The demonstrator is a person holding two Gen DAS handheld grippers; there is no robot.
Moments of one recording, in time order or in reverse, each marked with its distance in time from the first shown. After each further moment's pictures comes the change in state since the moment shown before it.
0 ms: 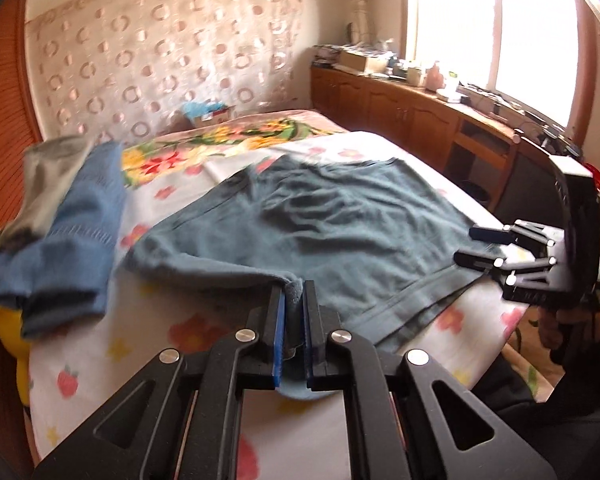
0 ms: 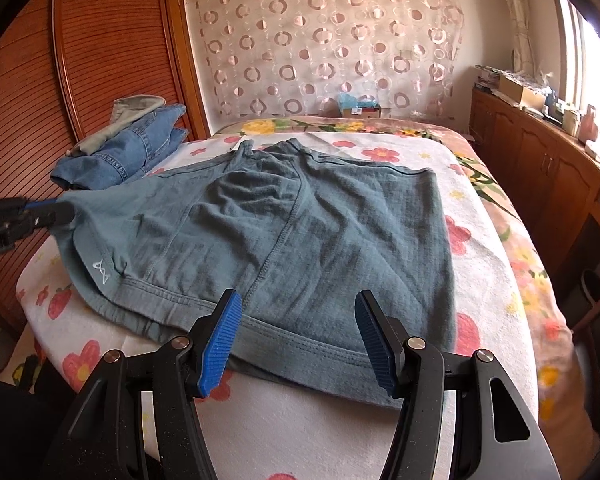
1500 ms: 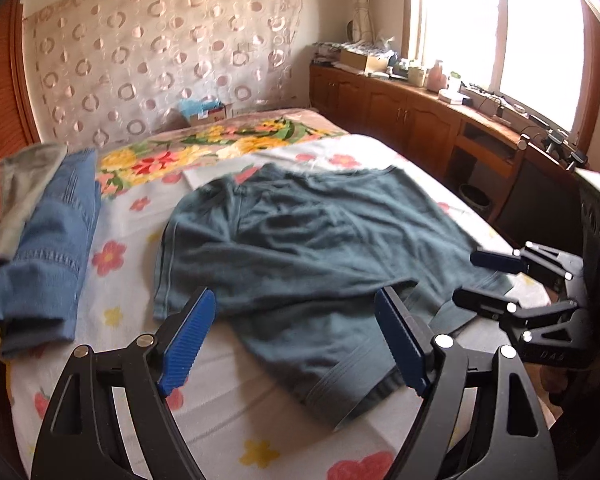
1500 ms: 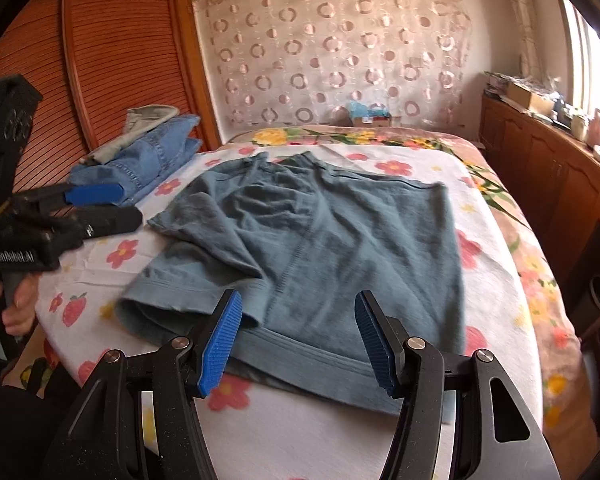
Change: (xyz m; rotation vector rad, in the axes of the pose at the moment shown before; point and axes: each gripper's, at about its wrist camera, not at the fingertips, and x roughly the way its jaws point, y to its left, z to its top) left arm 0.038 -0.014 0.017 -0.024 0.021 0.012; right arm 0.018 0.010 0.004 -0.007 -0.030 0.051
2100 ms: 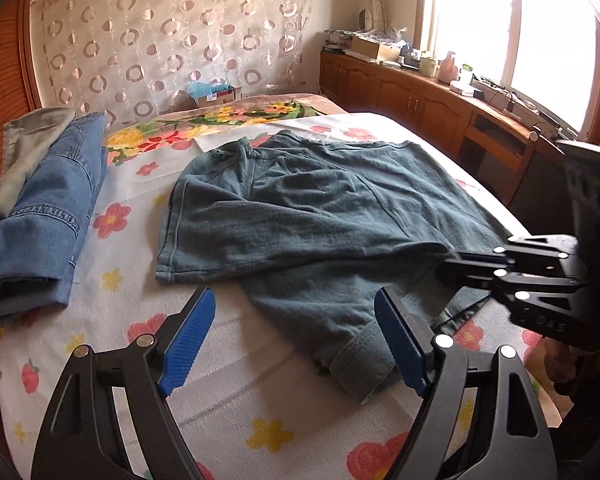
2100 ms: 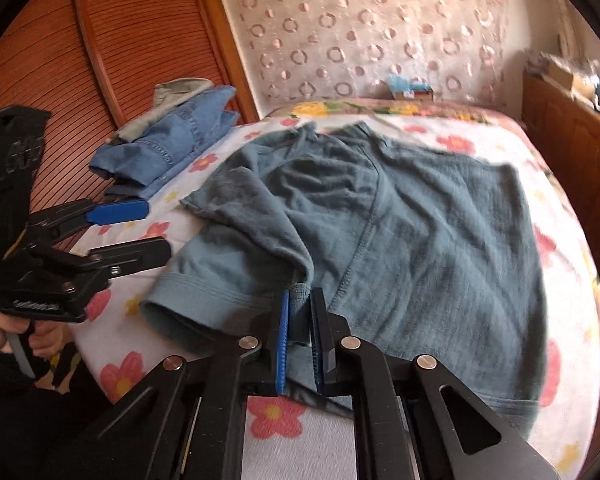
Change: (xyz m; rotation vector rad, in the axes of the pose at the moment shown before) left arm 0.010 0.009 -0.023 -0.032 0.033 0.012; right arm 0.040 0.007 0.014 -0.014 0.079 0.139
